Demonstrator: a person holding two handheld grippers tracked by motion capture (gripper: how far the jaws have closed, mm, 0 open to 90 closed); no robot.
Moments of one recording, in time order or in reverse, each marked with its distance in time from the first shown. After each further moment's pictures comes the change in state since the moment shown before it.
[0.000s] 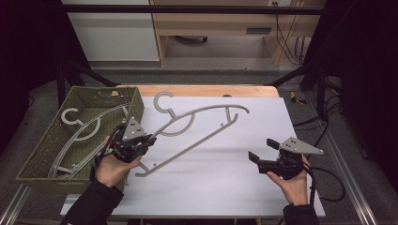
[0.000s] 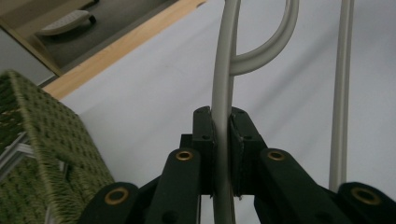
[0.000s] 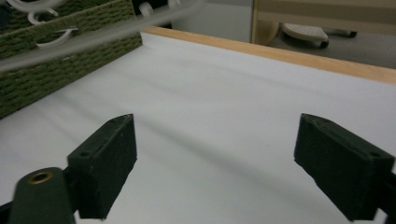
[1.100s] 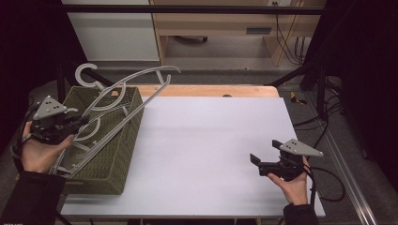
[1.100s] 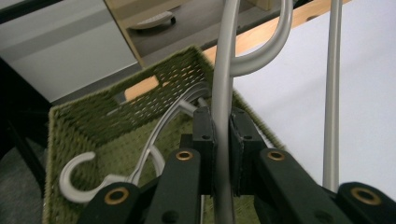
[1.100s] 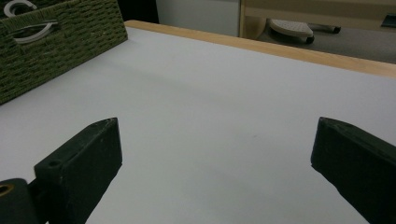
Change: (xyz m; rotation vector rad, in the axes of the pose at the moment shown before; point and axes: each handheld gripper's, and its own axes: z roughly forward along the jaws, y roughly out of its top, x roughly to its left) left arm 0.122 -0.049 -0.090 -0.043 0.241 -0.163; right arm -0.003 -0.008 0.001 0.010 -0.053 0.005
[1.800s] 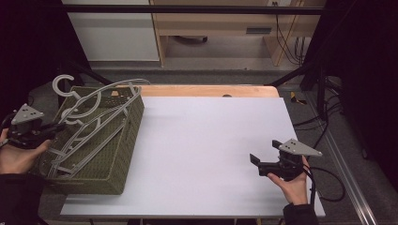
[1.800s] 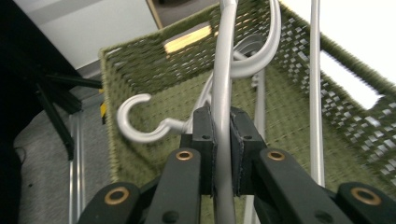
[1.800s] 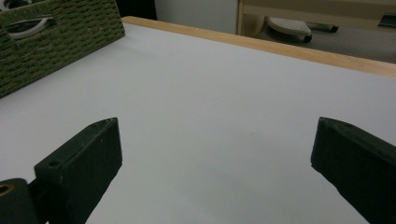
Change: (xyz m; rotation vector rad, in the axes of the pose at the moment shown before) left arm 0.061 -0.053 0.003 0.079 0.074 -0.041; right arm 0.000 -0.001 0.001 0.013 -0.010 -0.008
